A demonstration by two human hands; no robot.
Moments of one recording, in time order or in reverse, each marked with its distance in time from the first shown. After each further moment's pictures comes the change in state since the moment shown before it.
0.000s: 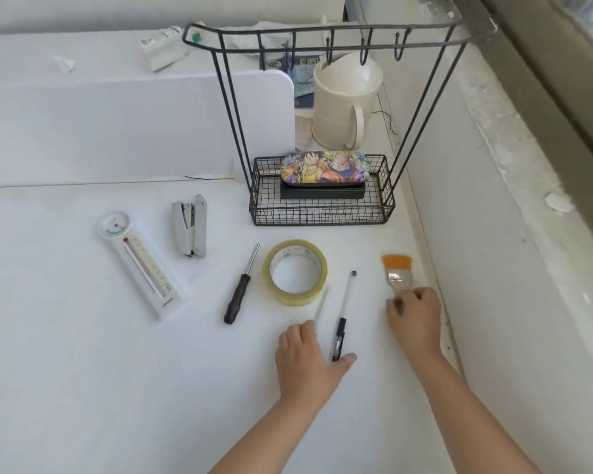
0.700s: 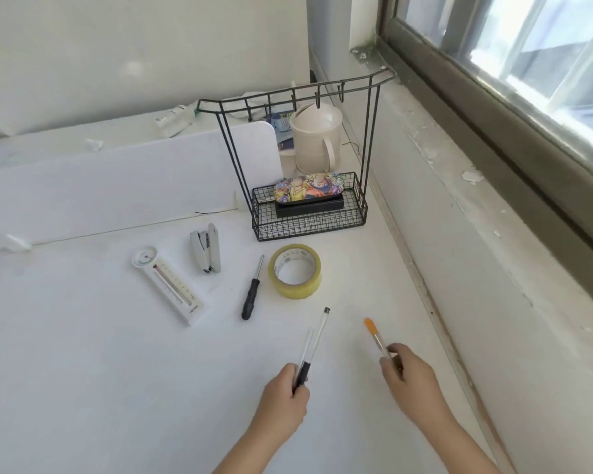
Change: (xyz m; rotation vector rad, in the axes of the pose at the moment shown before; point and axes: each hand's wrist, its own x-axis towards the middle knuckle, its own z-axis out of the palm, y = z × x) left_hand -0.091 -0.047 -0.038 -0.518 -0.254 -0.100; right_hand -0.147 0.021 -0.029 0.248 -0.219 -0.007
